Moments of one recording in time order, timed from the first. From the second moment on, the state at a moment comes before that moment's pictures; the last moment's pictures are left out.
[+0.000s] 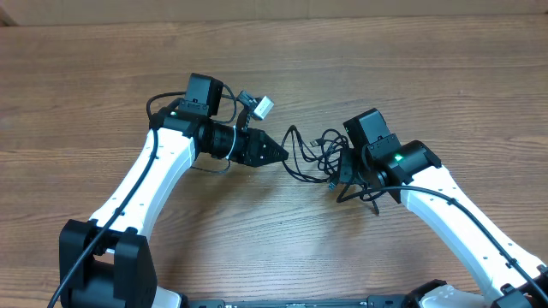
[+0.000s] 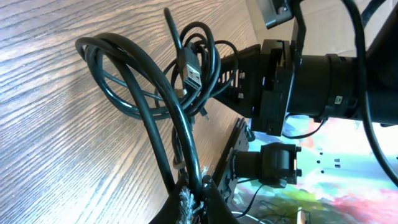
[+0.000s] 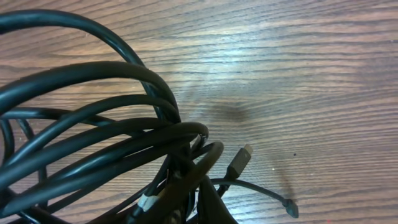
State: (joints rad) left arm -0.25 1.65 1.22 -0.80 1.05 0.00; right arm 0.45 1.42 1.04 -0.84 0.06 0.55
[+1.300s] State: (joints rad) left arm -0.39 1.65 1.22 -0.93 0.34 0.16; right arm 0.45 1.42 1.03 -0.72 -0.32 0.28
